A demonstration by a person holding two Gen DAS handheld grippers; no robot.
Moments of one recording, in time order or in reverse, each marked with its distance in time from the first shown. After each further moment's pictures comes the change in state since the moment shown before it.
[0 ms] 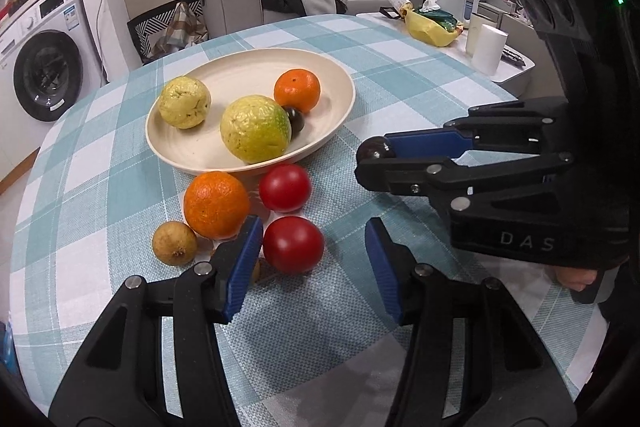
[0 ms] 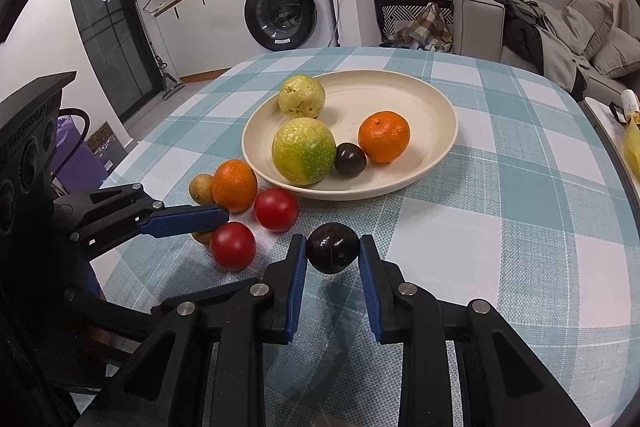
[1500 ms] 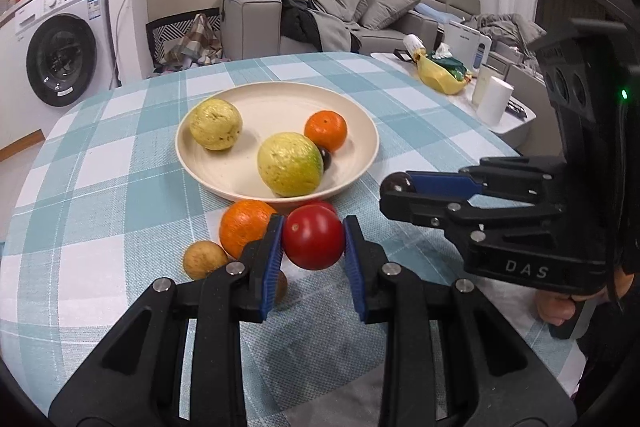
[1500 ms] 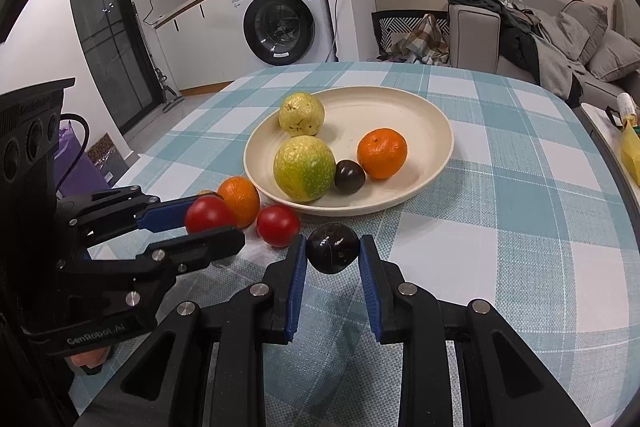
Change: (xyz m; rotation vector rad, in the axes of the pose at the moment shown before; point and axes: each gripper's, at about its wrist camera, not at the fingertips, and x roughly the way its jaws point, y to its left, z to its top) left arm -0.020 0.034 0.004 -0.133 -0.125 -0.022; right arm -0.007 0.001 0.003 0.010 -0.055 -0.002
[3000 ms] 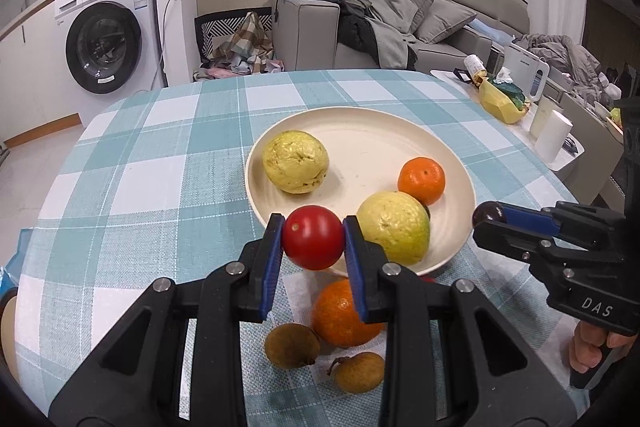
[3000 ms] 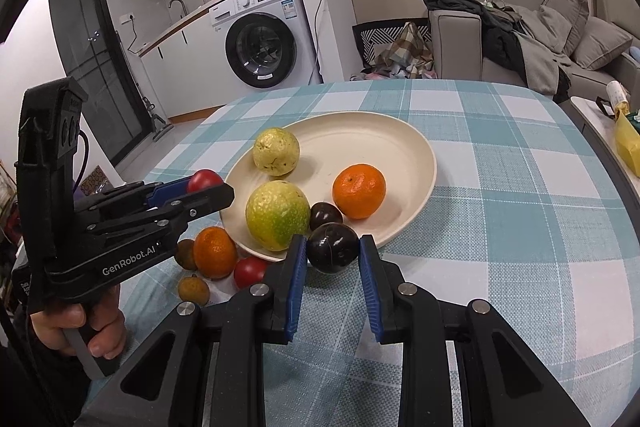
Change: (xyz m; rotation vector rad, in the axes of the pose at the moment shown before) left arm 0.042 0.053 0.040 -0.093 -0.012 0.162; right arm 0.007 -0.017 0.021 0.085 -0.061 -0.017
